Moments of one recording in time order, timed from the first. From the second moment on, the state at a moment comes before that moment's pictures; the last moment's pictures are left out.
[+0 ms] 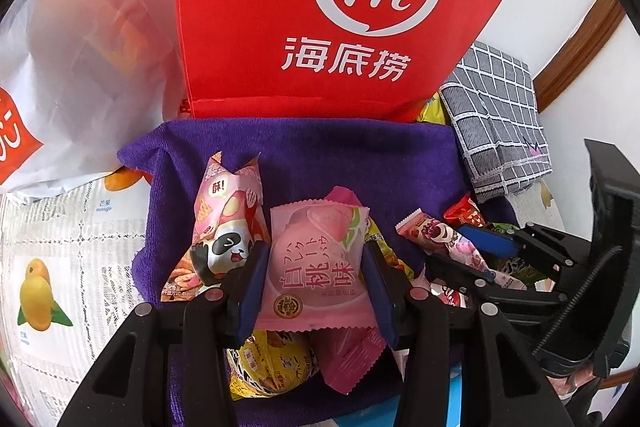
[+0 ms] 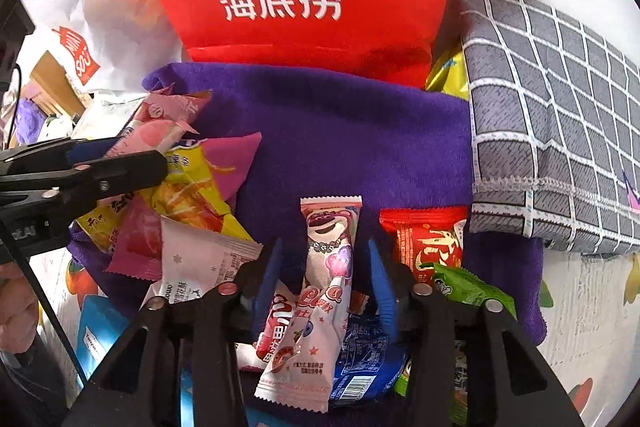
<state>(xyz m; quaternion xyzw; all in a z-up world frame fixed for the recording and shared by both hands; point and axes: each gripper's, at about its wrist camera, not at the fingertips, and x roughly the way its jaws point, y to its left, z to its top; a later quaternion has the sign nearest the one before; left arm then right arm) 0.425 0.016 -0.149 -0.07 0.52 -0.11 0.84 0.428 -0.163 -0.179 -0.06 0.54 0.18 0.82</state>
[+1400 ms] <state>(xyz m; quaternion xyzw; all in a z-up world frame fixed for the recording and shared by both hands) 0.397 0.012 -0.133 -0.05 0.51 -0.10 0.85 0.423 -0.155 -0.171 -0.08 0.52 0.16 0.84</state>
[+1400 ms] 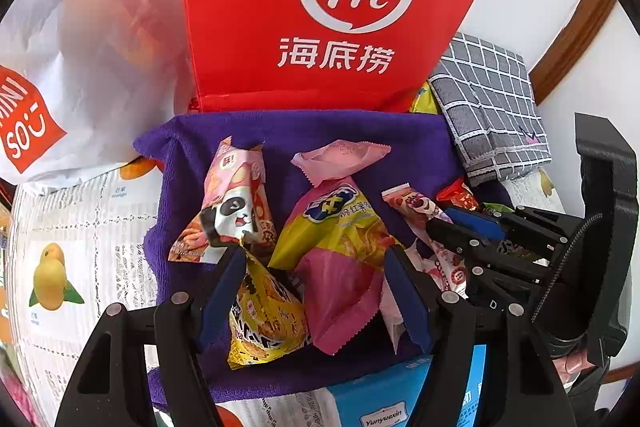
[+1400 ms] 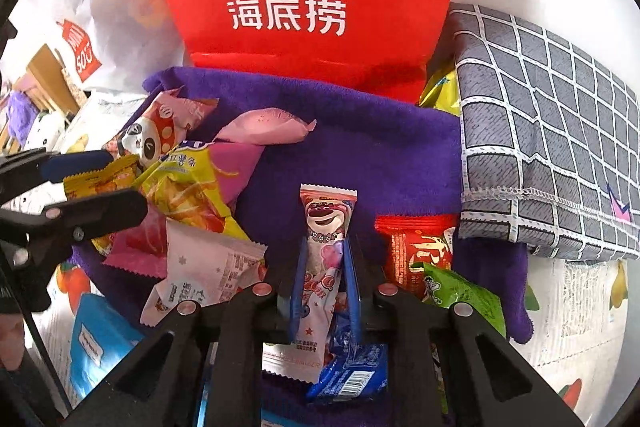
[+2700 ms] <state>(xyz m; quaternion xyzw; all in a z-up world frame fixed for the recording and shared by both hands) 0.220 0.008 0.005 -0.06 0.38 -0.09 0.92 0.242 -0.197 -0.005 0.00 0.40 0.10 0.91</state>
